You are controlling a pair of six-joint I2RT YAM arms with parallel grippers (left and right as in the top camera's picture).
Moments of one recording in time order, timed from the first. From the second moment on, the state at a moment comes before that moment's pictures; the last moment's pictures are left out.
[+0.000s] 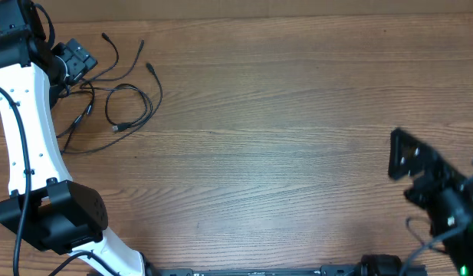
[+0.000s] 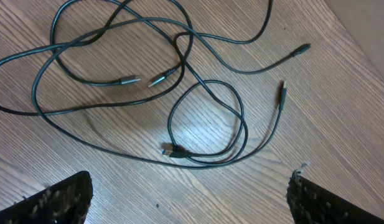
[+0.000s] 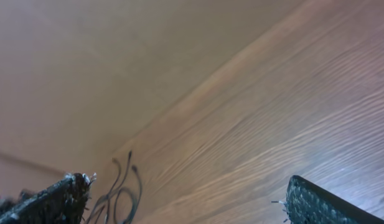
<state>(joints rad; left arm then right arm) 0.31 1.89 2.01 -1.24 -0.03 -0.52 -0.02 0.61 1.28 -1.06 -0.13 0.70</state>
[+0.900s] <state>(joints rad) 0.31 1.89 2.01 -1.24 -0.03 -0.52 0.07 0.11 0.77 -0.42 -0.07 0.70</state>
